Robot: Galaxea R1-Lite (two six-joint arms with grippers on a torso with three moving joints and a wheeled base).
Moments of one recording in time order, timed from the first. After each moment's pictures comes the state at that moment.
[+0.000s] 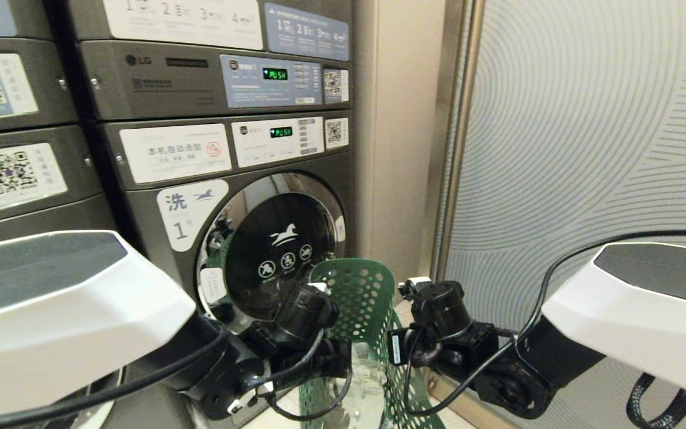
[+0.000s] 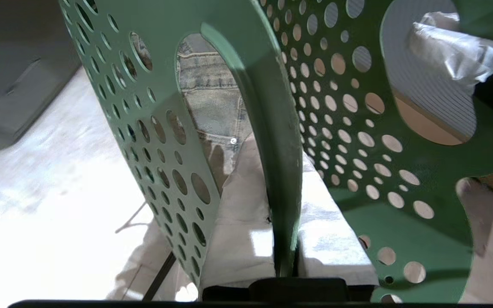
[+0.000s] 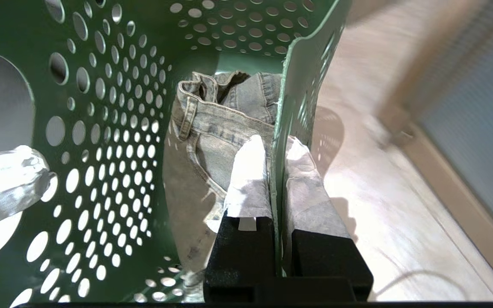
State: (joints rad) left arm -0.75 2.08 -0.87 -0.48 0.11 -0.46; right arm 0.66 2.20 -0.88 -0.73 -0.17 0.35
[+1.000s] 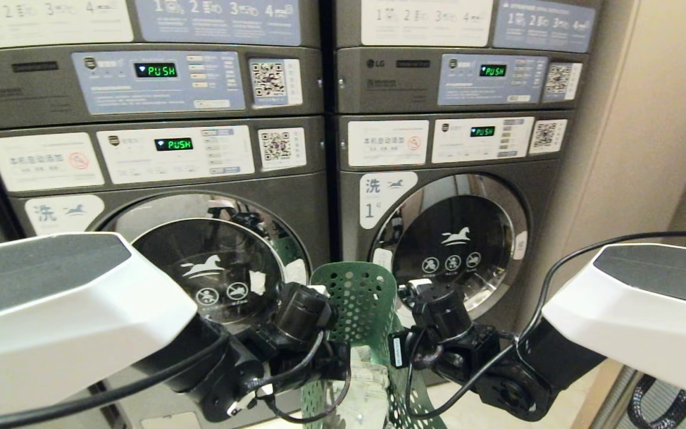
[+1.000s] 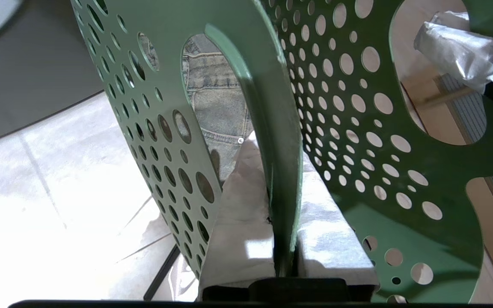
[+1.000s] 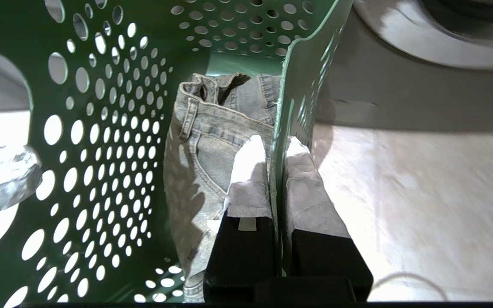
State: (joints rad) left arm -0.75 2.09 -0.86 -0.48 0.11 -0.47; right arm 0.66 2.20 -0.87 -0.73 -0.17 0.34
